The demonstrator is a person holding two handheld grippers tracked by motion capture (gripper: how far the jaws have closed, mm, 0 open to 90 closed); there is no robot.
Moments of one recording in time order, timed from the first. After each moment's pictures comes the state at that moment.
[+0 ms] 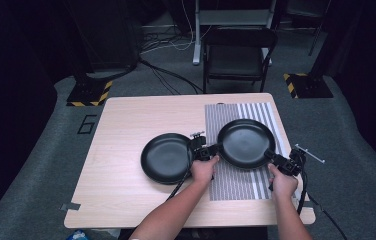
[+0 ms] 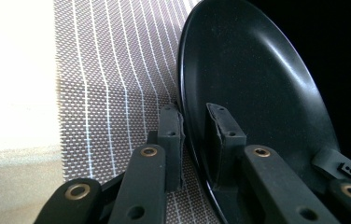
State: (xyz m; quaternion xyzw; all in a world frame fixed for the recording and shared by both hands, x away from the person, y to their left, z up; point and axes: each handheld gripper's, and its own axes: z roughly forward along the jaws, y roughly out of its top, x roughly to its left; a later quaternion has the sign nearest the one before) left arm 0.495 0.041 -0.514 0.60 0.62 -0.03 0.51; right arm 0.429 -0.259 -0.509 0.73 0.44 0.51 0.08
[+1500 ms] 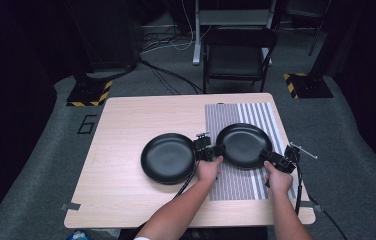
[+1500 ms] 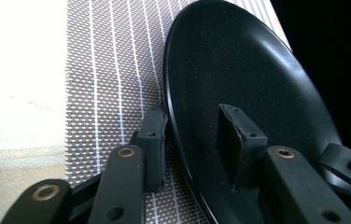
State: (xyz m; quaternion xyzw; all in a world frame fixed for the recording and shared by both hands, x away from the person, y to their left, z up) left arm 0.502 0.025 -0.524 0.61 0.64 0.00 0.47; right arm 0.453 -0.257 -0.529 0.77 0.43 0.47 0.04
